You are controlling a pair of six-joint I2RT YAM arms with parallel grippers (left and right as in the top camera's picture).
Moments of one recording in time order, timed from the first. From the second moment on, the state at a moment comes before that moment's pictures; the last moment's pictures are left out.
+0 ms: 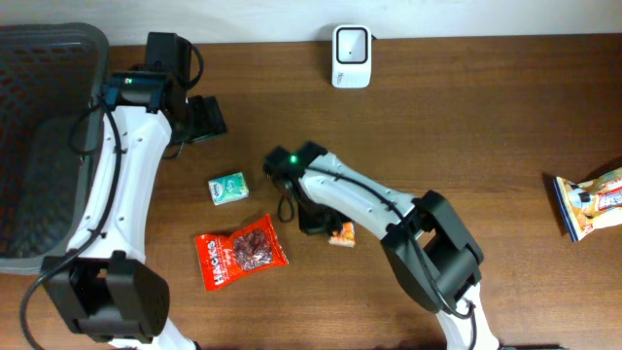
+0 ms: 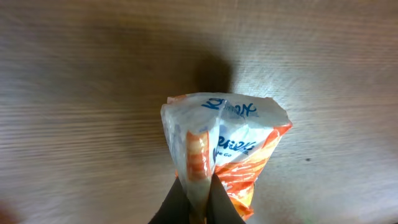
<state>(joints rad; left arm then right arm) -0.08 1.81 1.78 -1.21 -0.14 -0.39 0.75 2.17 1.69 -1.31 0.12 0.71</state>
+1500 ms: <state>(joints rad) -0.53 2.04 1.77 -1.21 0.03 -0.15 -0.15 2.18 2.05 -1.46 -0.23 0.29</state>
